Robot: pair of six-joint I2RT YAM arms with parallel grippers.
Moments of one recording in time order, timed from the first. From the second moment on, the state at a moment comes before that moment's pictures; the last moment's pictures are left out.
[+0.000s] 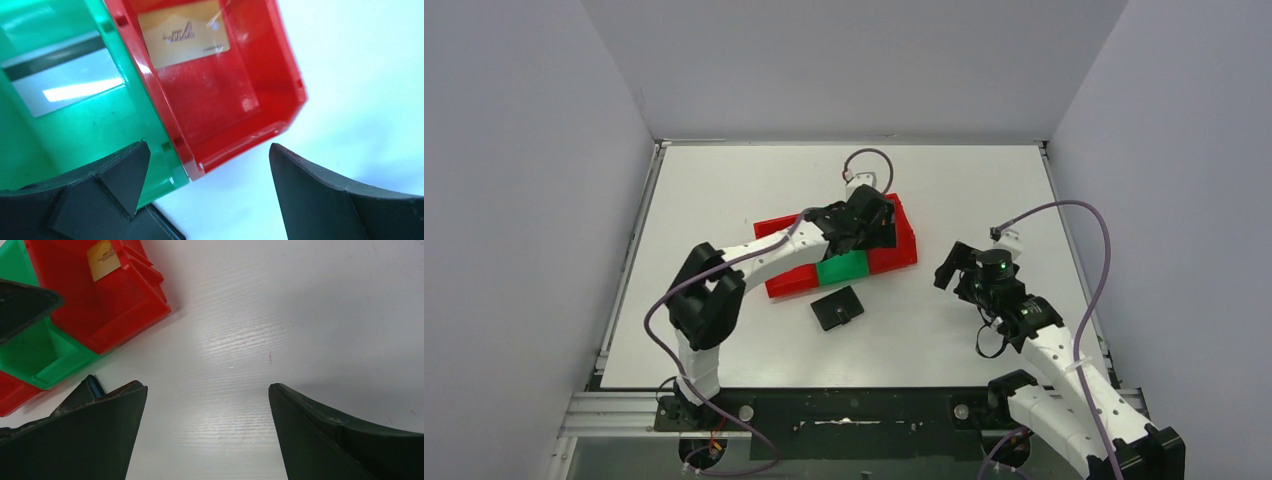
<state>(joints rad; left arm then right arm) -0.83 1.95 1.49 -0.38 -0.27 -0.71 0.36 0.81 0.56 -0.45 0.21 0.62</state>
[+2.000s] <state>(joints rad) -0.53 1.76 1.03 -0.40 -0.42 -0.91 0.36 0.89 0.55 -0.42 0.27 0.64</state>
